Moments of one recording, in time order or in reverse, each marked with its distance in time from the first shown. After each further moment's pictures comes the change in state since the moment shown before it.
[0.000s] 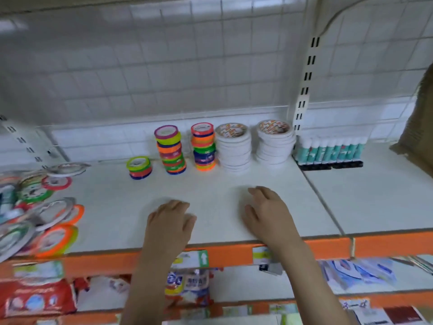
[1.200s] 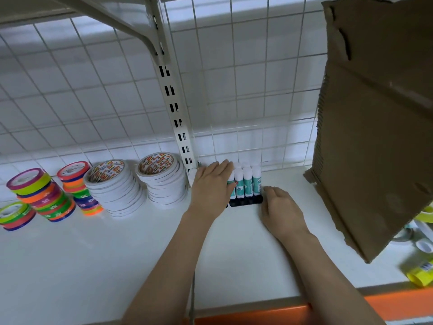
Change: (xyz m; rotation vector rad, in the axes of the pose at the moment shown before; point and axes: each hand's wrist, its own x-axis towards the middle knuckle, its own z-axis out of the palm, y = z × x) left_hand 0.189 0.345 0.065 0.049 0.270 0.395; right_hand 0.063 0.303 -0.105 -0.042 0.005 0.212
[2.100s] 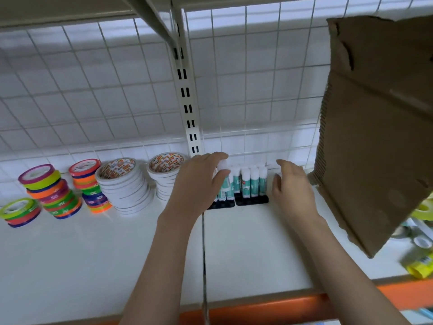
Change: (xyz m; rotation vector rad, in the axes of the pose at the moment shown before) left_hand -0.027 -0.014 -0.080 -0.332 0.157 -0.028; right_hand 0.015 -0.016 -0.032 0.077 0.279 -0.015
